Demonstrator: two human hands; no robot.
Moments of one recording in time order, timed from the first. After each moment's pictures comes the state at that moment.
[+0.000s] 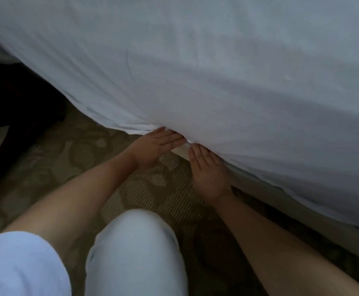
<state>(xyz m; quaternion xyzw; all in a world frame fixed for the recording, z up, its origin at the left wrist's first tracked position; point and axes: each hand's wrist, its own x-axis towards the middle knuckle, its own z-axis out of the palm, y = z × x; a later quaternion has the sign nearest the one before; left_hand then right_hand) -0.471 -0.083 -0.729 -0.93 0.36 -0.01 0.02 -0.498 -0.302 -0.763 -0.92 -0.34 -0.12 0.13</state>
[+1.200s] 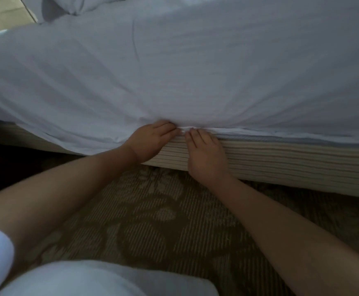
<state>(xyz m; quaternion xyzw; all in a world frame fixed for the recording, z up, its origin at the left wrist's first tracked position) -0.451 -0.056 -0.727 -0.84 0.47 -0.22 0.13 -0.505 -0.241 -0.779 -0.95 -0.19 -0.23 0.08</state>
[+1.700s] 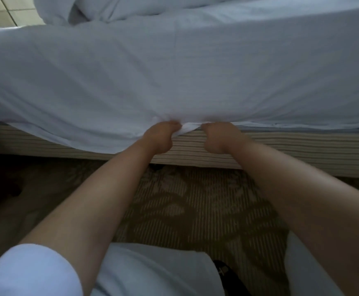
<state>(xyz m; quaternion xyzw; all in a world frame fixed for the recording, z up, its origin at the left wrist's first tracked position) -0.472 -0.031 -0.721 -0.96 0.26 -0.05 -0.05 -0.521 -0.216 -0.710 -1.00 -0.07 -0.02 0.04</state>
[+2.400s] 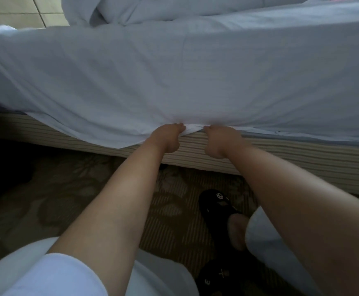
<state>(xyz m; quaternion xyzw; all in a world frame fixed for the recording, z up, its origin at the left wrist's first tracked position) -0.493 -0.050 -0.720 -0.98 0.17 0.01 -0.07 -0.524 -0.220 -0.714 -1.00 -0.10 -0.02 0.02</state>
